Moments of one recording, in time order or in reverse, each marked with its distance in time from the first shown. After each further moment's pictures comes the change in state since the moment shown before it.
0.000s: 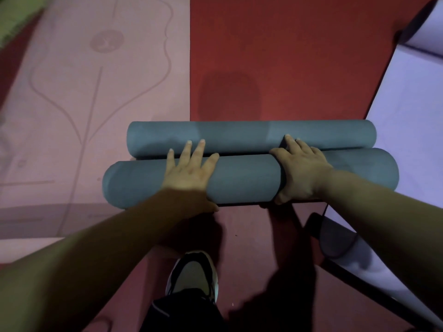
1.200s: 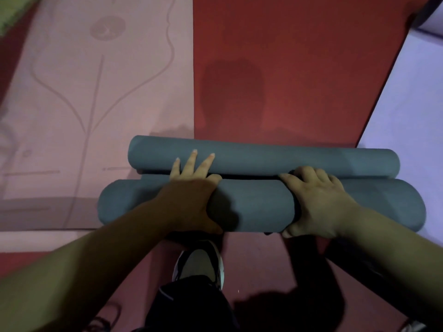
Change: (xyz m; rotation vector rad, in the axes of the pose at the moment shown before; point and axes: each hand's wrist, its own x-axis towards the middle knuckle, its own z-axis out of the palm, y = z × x) left_hand -0.037 -0.008 0.006 -0.050 -0.150 0.193; right_hand -0.060 0.001 0.051 0.023 -0.010 -0.066
